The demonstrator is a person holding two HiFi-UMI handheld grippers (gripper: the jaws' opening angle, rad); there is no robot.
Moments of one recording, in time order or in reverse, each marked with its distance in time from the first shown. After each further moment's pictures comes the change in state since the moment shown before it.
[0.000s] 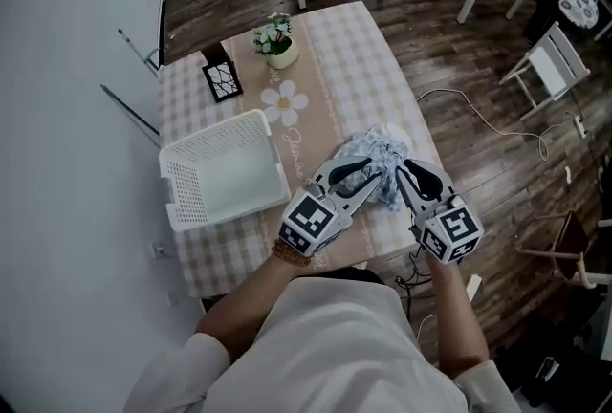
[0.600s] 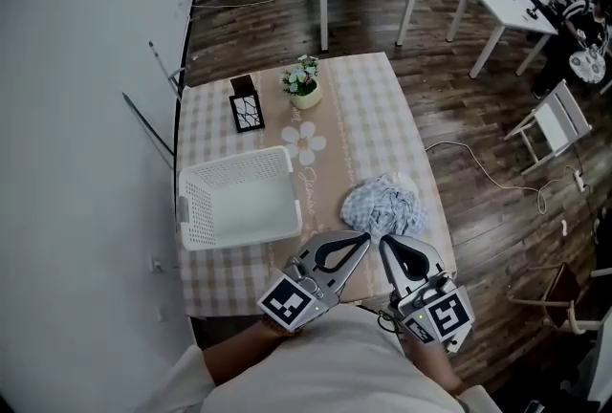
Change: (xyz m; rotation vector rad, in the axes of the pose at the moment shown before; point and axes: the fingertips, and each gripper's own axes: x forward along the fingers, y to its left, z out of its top) left arm -0.101 -0.033 0.078 -0.090 -0.256 0.117; right arm -0.033 0.121 0.102 -0.042 -0.217 0.151
